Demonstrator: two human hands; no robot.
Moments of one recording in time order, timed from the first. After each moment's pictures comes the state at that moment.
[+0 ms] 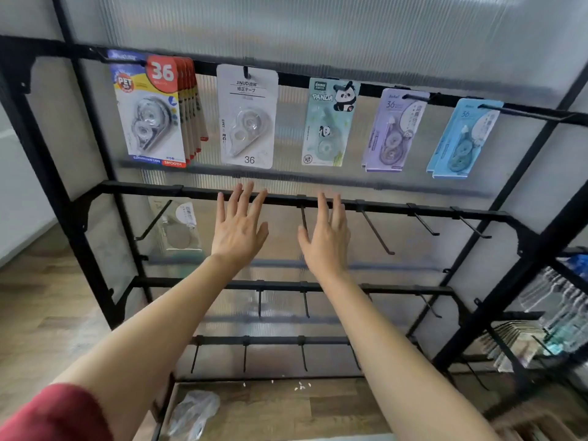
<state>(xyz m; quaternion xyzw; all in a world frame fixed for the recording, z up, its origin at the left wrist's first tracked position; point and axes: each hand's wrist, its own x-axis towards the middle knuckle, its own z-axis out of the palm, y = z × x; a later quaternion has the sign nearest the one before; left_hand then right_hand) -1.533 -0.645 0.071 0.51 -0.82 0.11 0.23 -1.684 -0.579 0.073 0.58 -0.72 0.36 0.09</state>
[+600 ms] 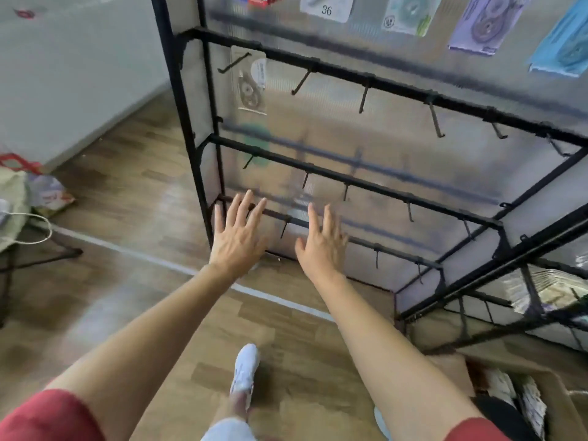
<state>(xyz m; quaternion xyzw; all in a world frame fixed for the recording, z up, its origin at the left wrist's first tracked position) -1.463 -0.380 -0.076 0.64 -0.75 -0.02 0.15 -1.630 -0.383 -0.075 0.69 -0.71 0.10 -0.08</state>
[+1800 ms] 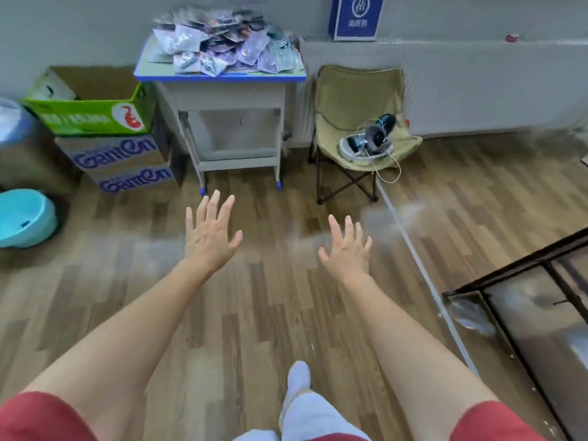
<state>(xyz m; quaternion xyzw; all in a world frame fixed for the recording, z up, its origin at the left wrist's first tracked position) -1.020 0.240 -0.089 0.97 -0.22 0.03 0.10 -1.137 0.017 -0.097 0.96 -0.26 -0.08 -0.09</state>
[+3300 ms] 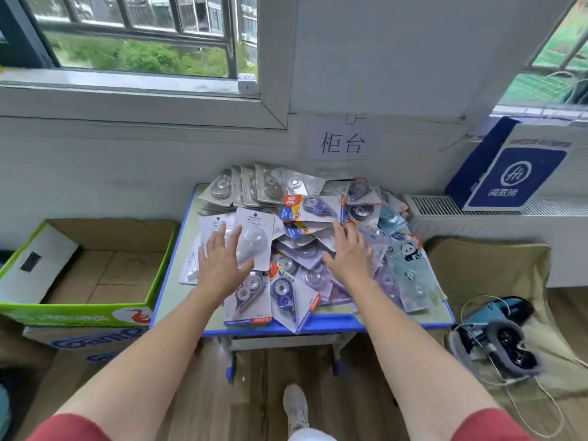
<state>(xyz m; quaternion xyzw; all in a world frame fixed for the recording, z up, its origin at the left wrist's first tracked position) -0.161 0.162 -0.074 0.98 -0.12 -0.02 0.17 -0.220 -0.079 -0.057 0.97 -0.19 0.00 -0.13</state>
